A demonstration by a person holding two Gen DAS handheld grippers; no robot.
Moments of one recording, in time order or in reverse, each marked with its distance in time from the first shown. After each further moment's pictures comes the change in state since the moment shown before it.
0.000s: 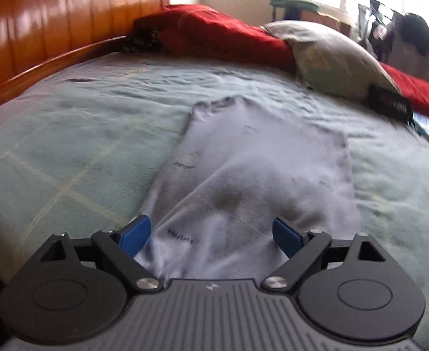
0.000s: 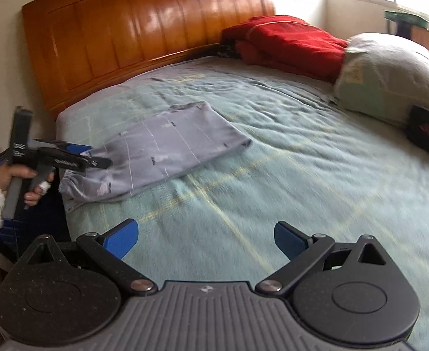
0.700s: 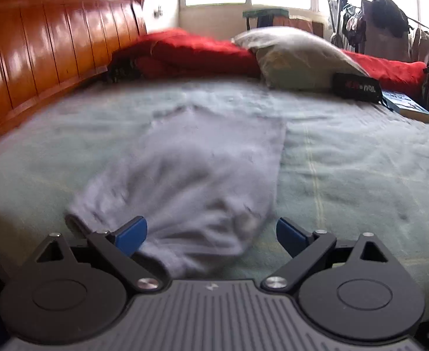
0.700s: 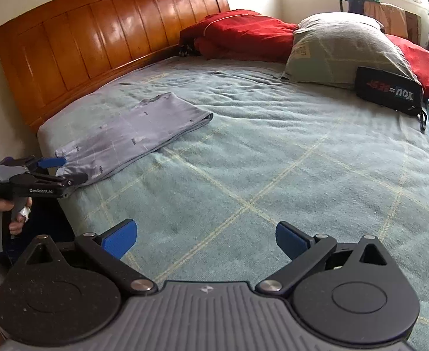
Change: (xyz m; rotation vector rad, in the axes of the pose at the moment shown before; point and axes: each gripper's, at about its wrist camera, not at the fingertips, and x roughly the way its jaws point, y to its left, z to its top) left arm -0.034 -0.071 -0.052 0.115 -0.037 0.010; right arm -0.053 -0.002 -0.056 0.133 0.000 -0.087
